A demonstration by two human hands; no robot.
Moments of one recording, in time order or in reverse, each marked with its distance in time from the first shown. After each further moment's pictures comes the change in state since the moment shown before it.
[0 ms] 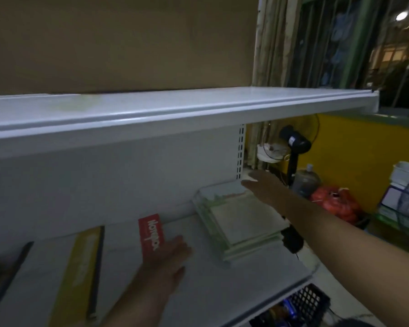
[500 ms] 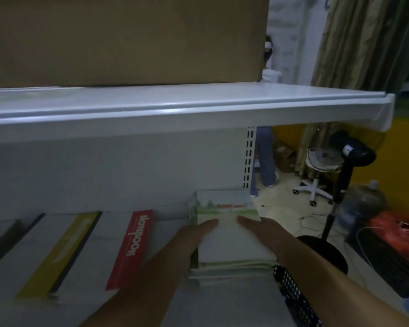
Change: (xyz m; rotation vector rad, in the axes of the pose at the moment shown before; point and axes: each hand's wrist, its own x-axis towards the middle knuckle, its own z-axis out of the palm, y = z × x) left_hand 0.029 0.004 0.151 0.163 0.052 -0.134; right_hand 0.044 0.098 0.014 0.363 -0.343 0.204
